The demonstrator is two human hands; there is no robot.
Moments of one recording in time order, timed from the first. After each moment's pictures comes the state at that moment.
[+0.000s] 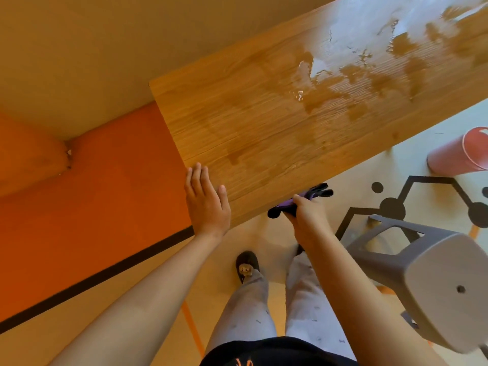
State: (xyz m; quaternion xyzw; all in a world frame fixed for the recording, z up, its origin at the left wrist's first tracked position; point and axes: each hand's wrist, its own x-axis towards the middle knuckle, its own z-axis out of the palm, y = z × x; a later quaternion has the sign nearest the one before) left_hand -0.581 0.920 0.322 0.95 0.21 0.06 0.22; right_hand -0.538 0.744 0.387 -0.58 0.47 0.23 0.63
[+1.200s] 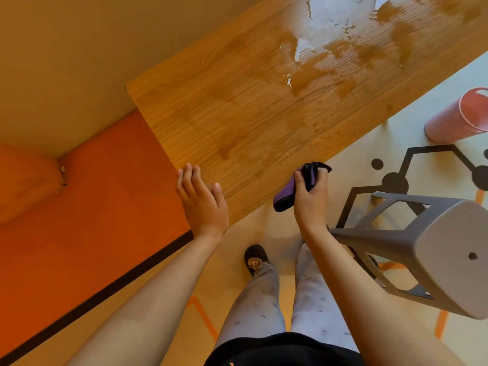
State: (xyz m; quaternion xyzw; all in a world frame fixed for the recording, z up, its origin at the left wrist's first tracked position) left_hand -0.580 0.920 0.317 0.95 0.19 0.09 0.22; right_hand -0.552 0.731 0.353 -0.77 0.23 0.02 0.59
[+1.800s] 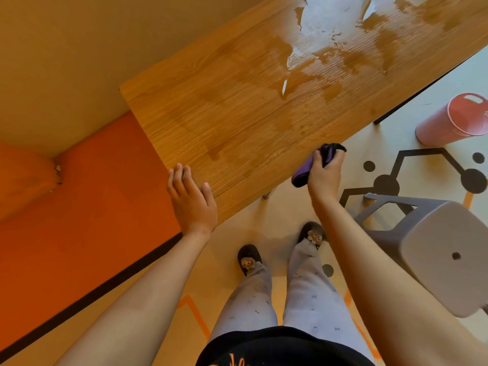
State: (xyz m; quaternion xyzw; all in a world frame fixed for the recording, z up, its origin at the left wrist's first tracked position) left_hand -0.581 0.919 0.322 0.96 0.20 0.06 0.20; right_hand -0.507 0.684 0.358 -0.77 0.29 0.01 0.57
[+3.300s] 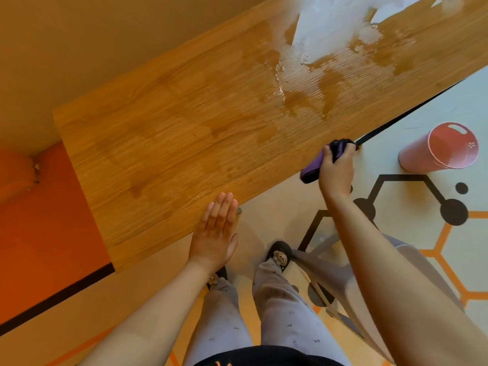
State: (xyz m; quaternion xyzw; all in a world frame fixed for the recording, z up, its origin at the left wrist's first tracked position) left_hand -0.541 0.739 0.310 0.99 -0.12 -0.02 -0.08; right_hand -0.378 0.509 0.359 -0.84 0.23 0.03 0.49
